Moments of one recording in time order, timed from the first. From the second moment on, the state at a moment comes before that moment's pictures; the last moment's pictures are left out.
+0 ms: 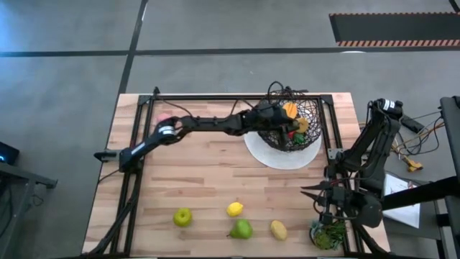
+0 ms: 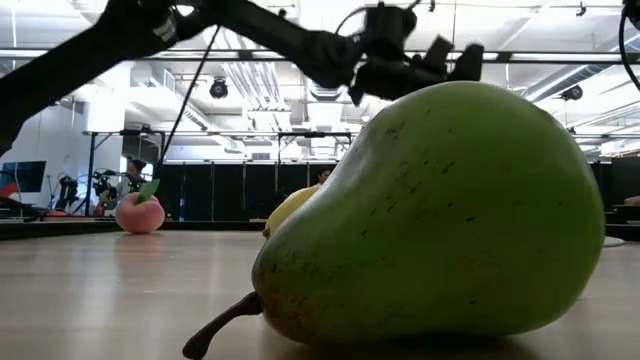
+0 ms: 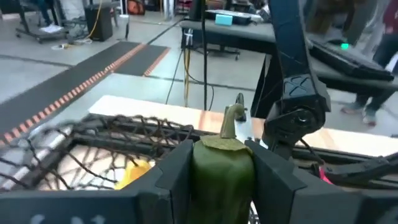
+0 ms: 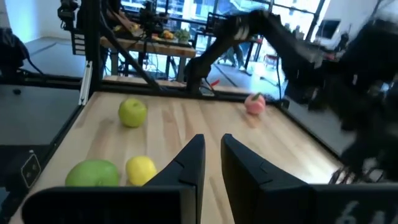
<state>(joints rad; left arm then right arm) 0.19 2.38 2.05 0.20 0.09 -0.08 1.20 1.07 0.65 -0.14 1.34 0.40</state>
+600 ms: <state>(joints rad) 0.24 2.47 2.05 0.21 0.07 -0.22 1.20 1.03 0.68 -0.15 1.38 0.31</state>
